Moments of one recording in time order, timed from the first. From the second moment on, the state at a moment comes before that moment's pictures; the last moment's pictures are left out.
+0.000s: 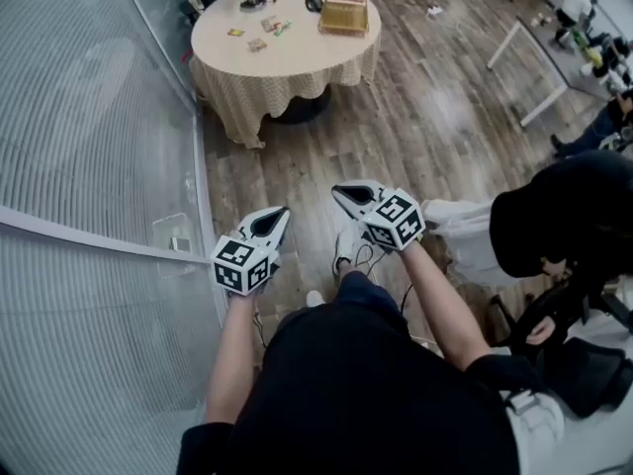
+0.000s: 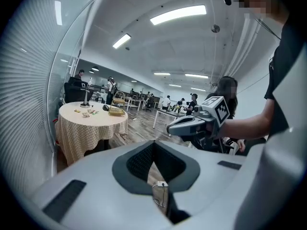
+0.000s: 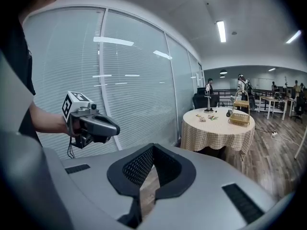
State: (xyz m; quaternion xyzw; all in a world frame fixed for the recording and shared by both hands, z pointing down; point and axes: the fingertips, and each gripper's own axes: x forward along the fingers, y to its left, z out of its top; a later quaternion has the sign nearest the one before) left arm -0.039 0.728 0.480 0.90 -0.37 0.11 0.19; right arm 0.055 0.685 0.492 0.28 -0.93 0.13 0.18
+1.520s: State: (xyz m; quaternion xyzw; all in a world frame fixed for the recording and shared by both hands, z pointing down) left arm 0.030 0.494 0.511 0.86 -0.43 0.13 0.25; right arm 0.134 0.448 0.547 0.22 -0.94 0.18 0.21
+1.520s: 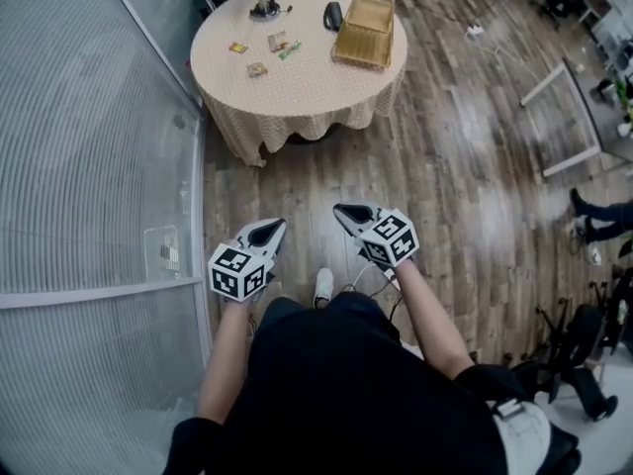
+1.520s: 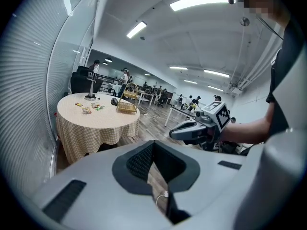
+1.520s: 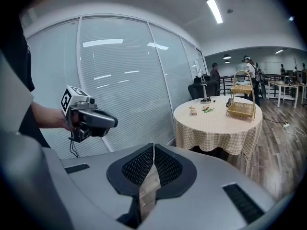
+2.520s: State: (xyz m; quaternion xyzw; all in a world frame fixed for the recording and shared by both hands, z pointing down) left arm -0.029 0.325 0.530 0.87 -0.39 0.12 0.26; right arm 0.062 0.305 0.562 0.24 -0.92 0.17 0.24
